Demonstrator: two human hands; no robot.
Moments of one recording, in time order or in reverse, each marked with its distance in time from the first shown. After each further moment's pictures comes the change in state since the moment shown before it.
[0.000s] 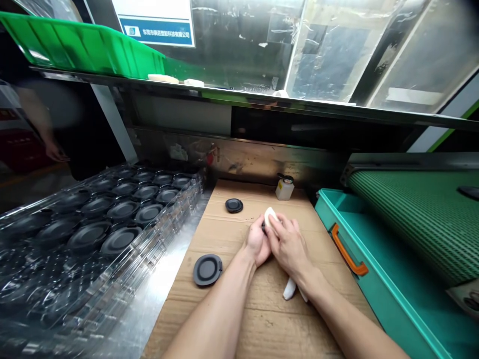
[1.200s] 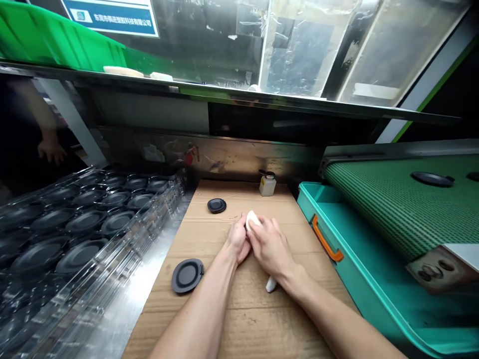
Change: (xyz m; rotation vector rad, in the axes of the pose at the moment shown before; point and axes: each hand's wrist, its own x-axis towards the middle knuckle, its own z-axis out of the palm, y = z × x) left_hand 0.006 -0.004 -0.004 0.204 0.100 0.078; right_hand 0.005 0.006 -0.013 -0.009 -0.095 0.005
